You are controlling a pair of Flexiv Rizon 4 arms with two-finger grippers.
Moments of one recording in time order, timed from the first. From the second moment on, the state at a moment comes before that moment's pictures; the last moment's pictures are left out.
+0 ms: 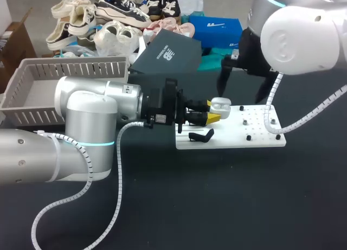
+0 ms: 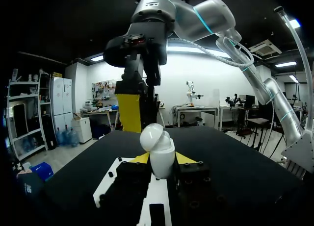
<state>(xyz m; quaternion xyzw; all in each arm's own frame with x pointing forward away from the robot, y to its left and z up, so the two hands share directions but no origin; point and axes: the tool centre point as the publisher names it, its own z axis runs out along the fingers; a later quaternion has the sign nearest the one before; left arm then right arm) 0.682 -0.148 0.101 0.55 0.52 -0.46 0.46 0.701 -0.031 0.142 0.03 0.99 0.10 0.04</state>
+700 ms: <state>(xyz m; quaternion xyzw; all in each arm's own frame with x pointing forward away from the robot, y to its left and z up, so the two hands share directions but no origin) 0.691 -0.140 0.103 0.55 0.52 -0.45 0.47 0.696 -0.044 0.173 -0.02 0.99 0.13 0.08</state>
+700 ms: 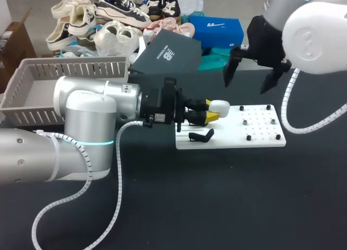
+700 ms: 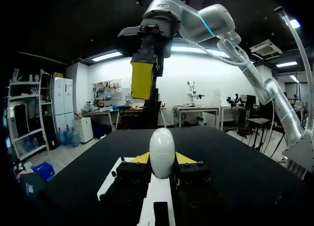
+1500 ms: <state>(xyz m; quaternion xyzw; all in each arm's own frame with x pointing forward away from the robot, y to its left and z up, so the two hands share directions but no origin) 0.686 -0.006 0.124 0.45 0.65 -0.38 0.48 0.684 -0.061 0.185 -0.03 0.98 0.17 0.05</state>
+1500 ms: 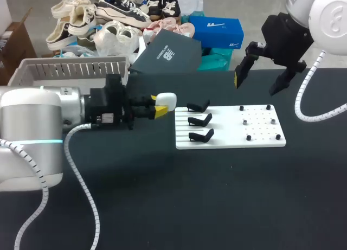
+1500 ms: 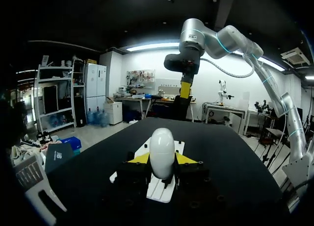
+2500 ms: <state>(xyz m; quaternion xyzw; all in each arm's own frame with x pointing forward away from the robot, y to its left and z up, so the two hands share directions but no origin) 0.727 0.148 0.143 0.32 0.78 -0.27 0.47 0.684 -0.061 0.185 -0.03 0.98 0.17 0.05</state>
